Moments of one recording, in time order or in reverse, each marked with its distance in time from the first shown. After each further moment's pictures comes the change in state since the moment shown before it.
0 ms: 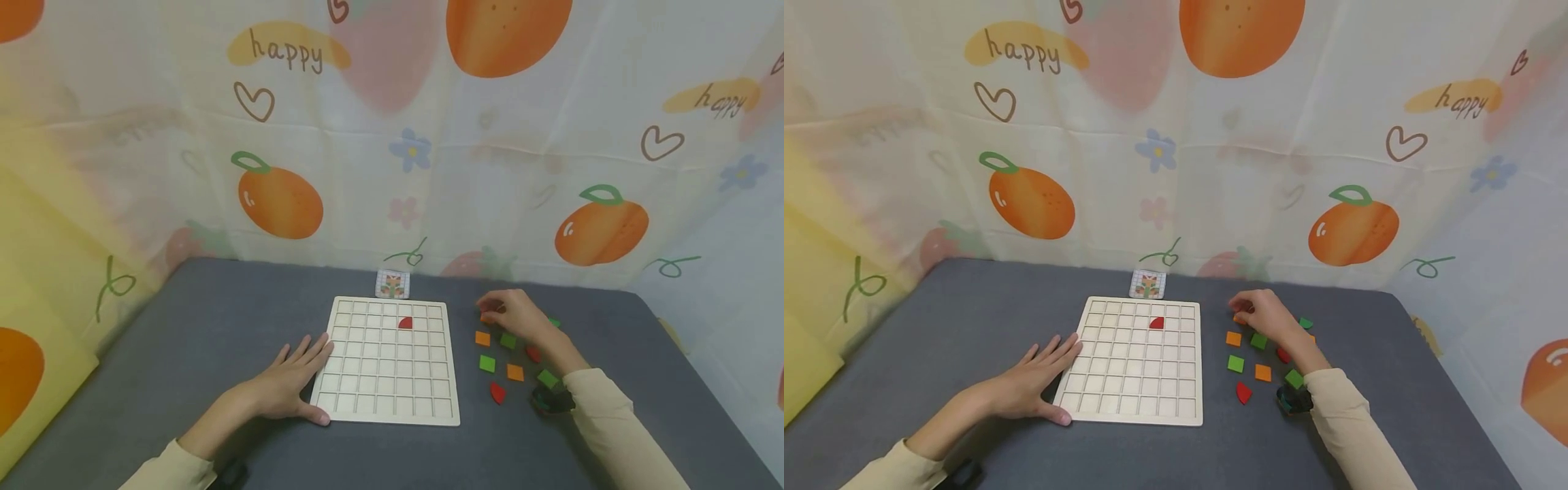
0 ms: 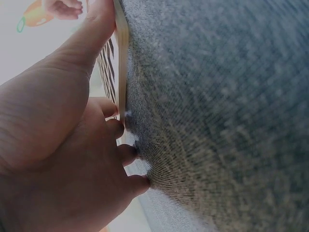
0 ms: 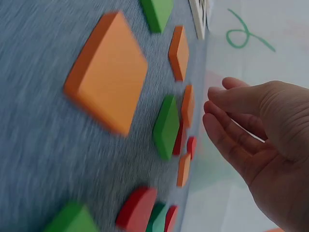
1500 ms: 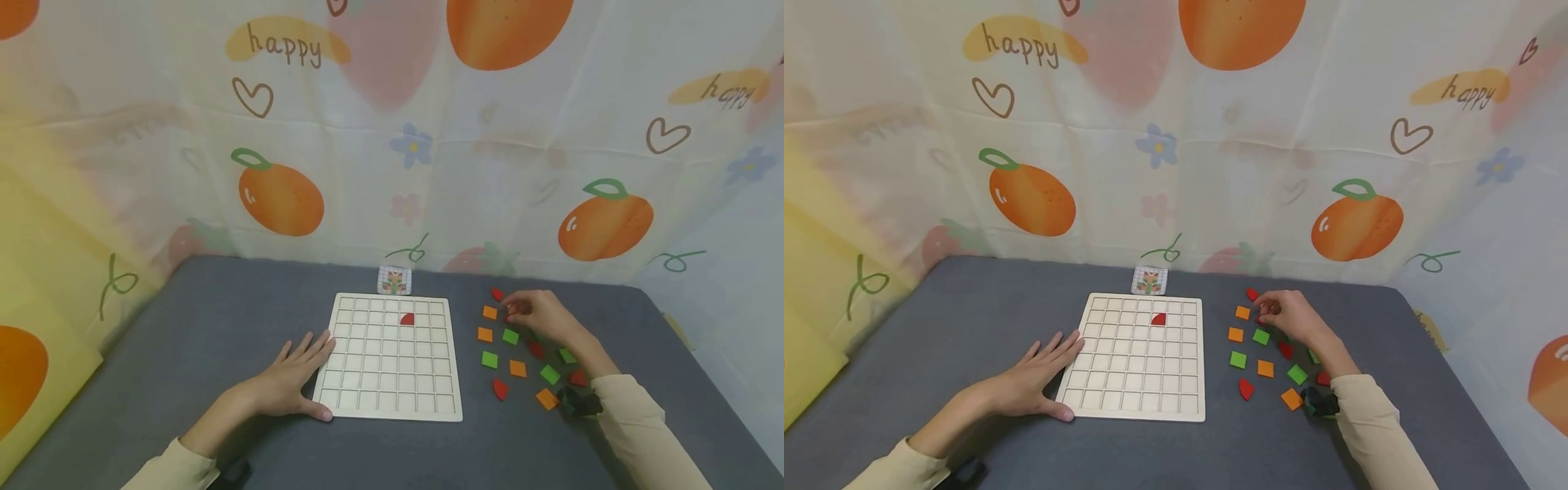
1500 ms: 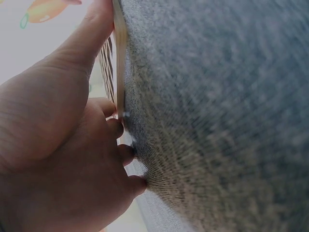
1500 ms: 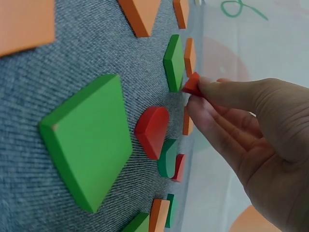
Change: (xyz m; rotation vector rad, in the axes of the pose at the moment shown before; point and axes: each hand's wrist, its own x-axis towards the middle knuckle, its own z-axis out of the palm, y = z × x) left_hand 0.000 -0.004 0.001 -0.059 0.009 0.011; right_hand -0.026 0.025 -0.018 -0.039 0.014 0.013
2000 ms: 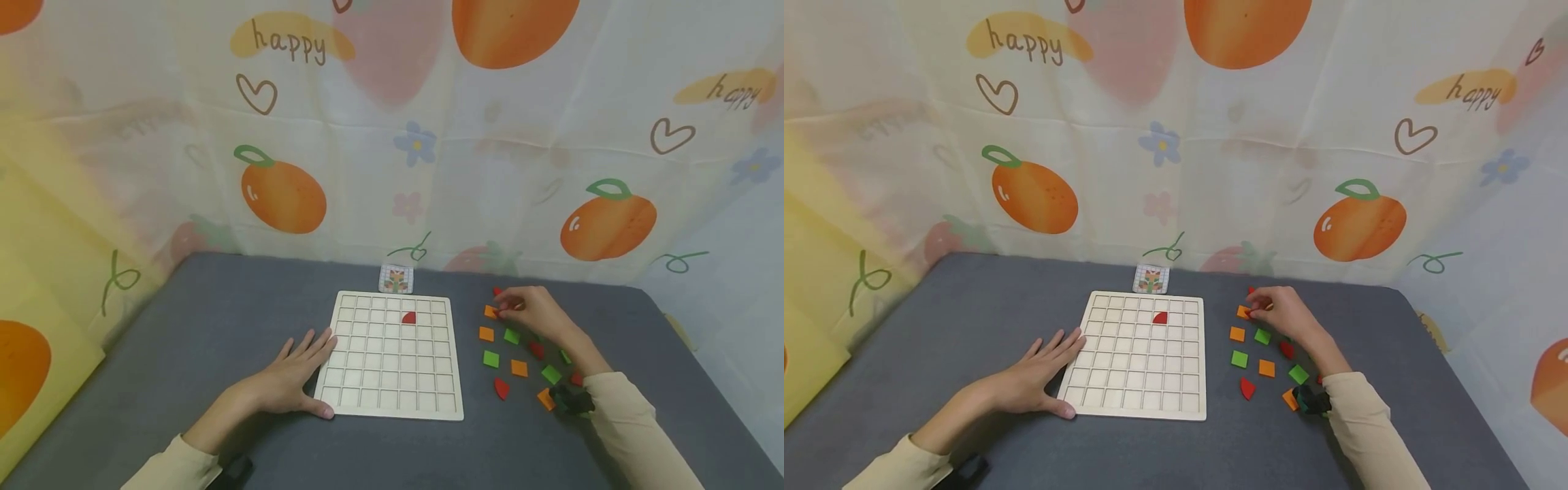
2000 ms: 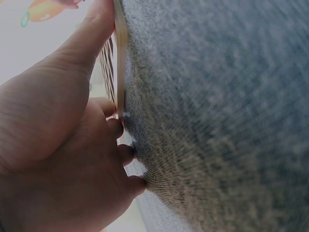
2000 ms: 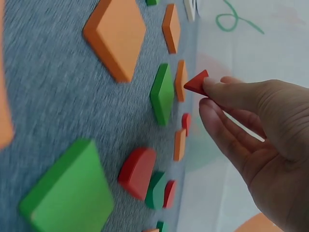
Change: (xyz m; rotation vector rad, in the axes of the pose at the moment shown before) left_hand 0.000 0.001 0.000 0.008 0.005 -0.002; right_hand 0.008 -0.018 0.004 0.046 0.040 -0.032
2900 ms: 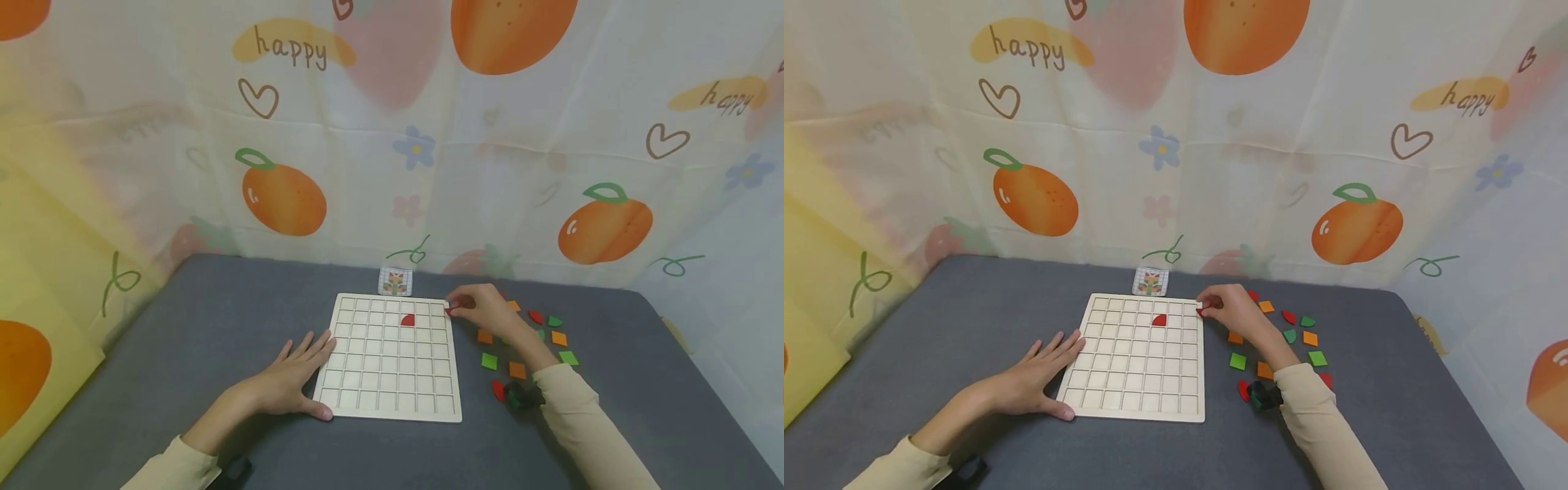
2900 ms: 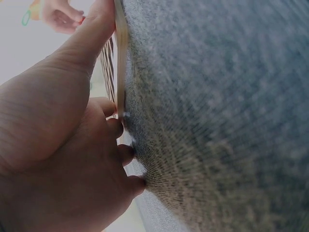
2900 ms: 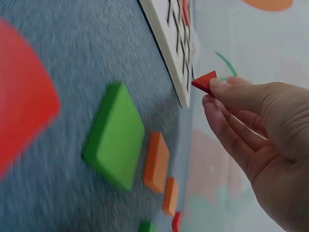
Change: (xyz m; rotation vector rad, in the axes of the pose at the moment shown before) left_hand 0.000 -0.003 0.003 -0.002 0.013 0.007; right_hand 0.040 -0.049 0.041 0.098 -0.006 -0.082
